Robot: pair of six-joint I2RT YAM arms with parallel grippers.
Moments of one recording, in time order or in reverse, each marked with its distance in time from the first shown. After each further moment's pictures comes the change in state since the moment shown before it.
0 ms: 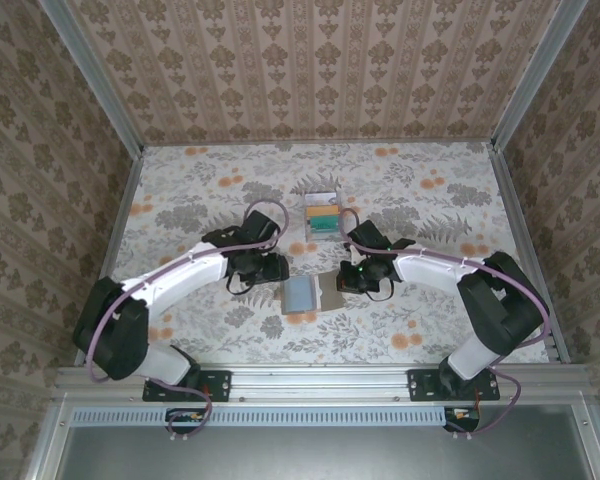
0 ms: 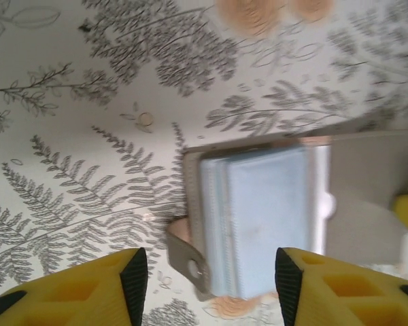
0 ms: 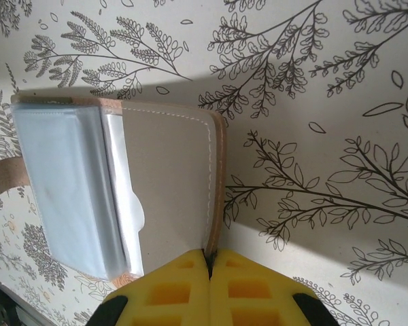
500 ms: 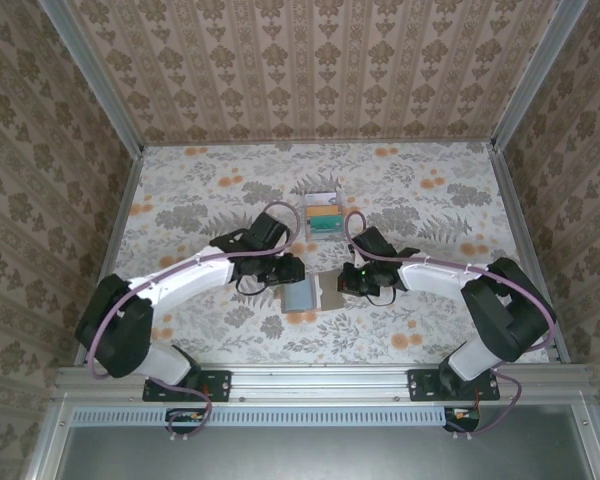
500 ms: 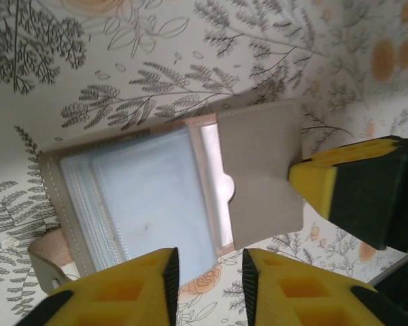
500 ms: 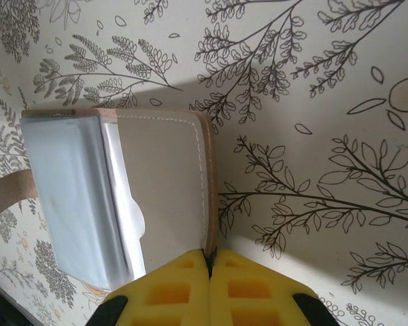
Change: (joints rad) left arm -0.054 0.082 -0.022 0.156 0.161 -0.011; right arm 0.001 -0.039 -0.084 0.124 0.015 0.090
